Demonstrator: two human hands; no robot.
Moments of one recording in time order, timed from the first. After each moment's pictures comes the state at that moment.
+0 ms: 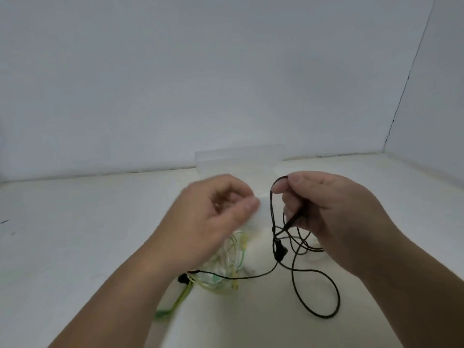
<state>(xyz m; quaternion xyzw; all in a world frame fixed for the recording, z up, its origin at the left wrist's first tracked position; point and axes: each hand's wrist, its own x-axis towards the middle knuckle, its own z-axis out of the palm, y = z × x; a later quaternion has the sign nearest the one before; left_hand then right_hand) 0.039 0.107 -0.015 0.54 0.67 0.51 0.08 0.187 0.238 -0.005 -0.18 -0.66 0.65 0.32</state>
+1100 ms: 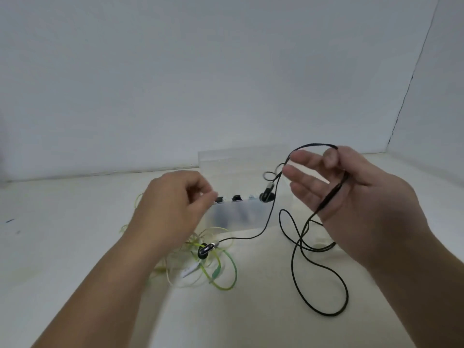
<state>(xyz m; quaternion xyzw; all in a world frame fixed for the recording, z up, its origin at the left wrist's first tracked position) 0.002 0.096 -0.015 0.45 0.79 0.40 -0.09 0.196 0.242 0.008 -0.09 -0.47 0.79 0.38</state>
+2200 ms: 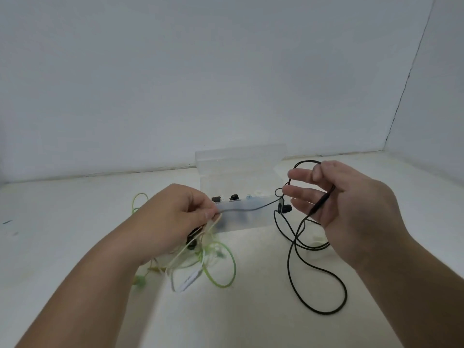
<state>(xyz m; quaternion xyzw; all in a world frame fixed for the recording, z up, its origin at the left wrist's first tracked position) 0.001 0.088 -0.010 0.48 0.78 0.38 0.16 0.188 0.244 -0.001 -0.24 -0.50 0.71 0.43</state>
